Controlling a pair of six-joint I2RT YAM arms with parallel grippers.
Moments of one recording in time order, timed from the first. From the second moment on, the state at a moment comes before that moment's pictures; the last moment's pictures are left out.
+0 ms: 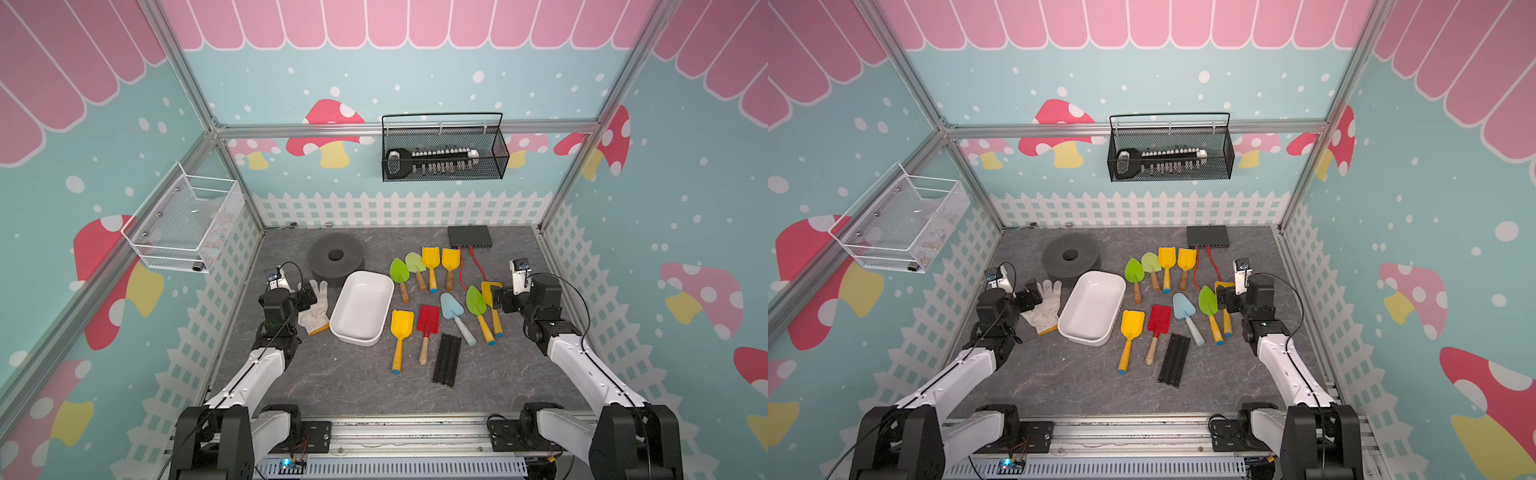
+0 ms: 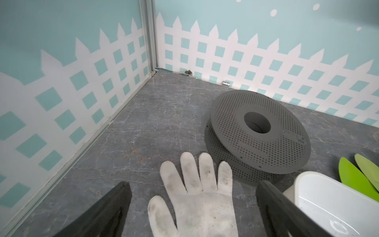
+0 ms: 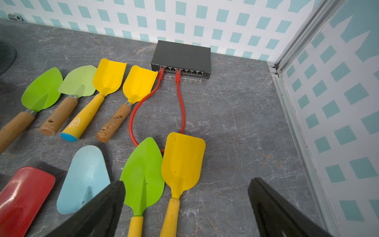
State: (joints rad) left arm 0.02 1.15 0.41 0.42 -0.18 -0.16; right arm 0.01 1.14 0.60 0.04 -0.04 -0.16
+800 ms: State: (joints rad) left arm 0.02 1.52 0.32 0.95 -0.14 -0.13; right arm -0.01 1.52 0.26 0.84 -0.09 -0.21
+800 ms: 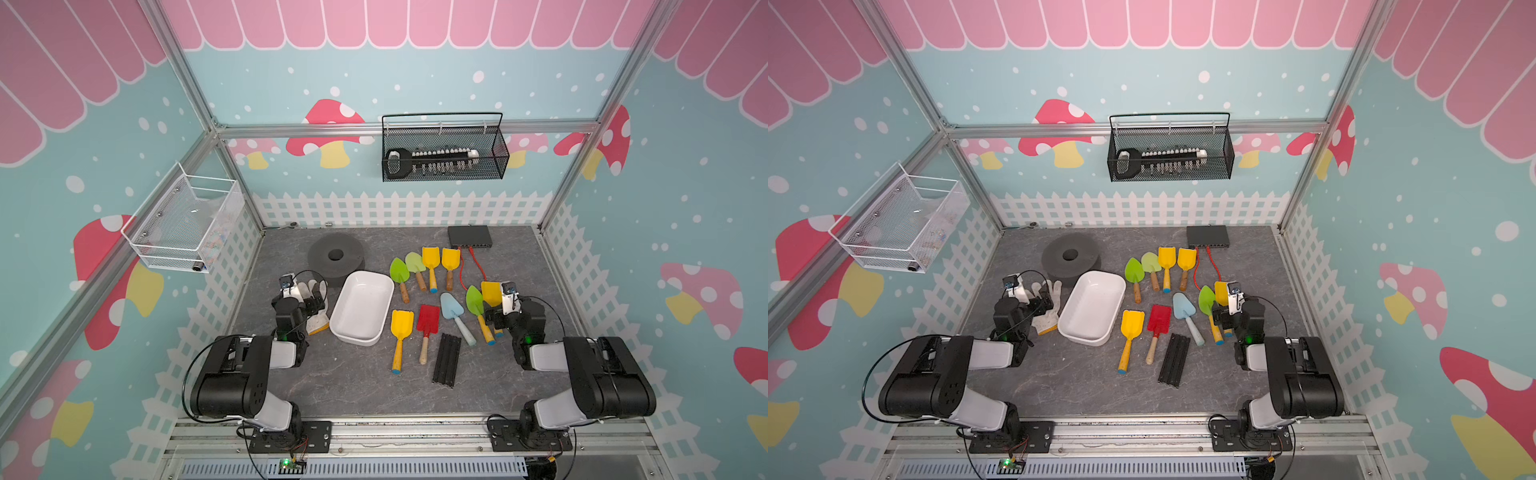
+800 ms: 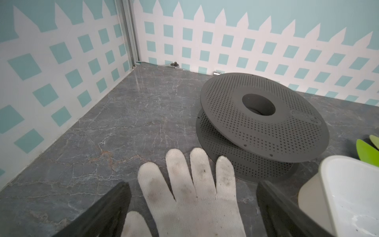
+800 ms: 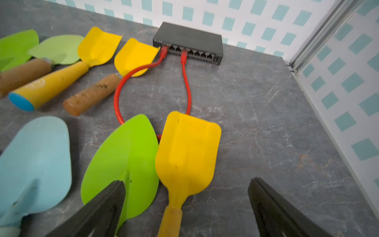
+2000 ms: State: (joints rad) left arm 0.00 1.52 0.35 0.91 -0.17 -0.12; right arm -0.01 1.52 0.37 0.78 -0.12 -0.22
